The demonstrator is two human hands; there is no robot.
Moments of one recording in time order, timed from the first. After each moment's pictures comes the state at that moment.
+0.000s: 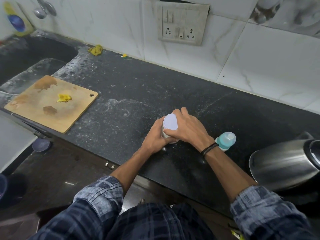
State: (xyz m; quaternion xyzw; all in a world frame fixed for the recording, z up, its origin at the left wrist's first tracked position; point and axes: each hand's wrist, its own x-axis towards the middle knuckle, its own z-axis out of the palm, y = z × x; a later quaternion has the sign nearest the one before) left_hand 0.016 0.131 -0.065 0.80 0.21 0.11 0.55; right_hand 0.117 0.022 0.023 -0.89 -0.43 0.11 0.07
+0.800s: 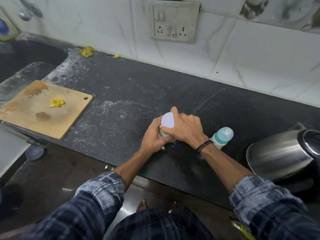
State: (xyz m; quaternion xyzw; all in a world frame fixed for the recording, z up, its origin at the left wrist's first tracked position) left_hand 0.012 0.132 -0.066 0.81 0.22 0.14 0.52; right_hand 0.115 0.026 0.005 -0.92 -0.39 0.02 0.03
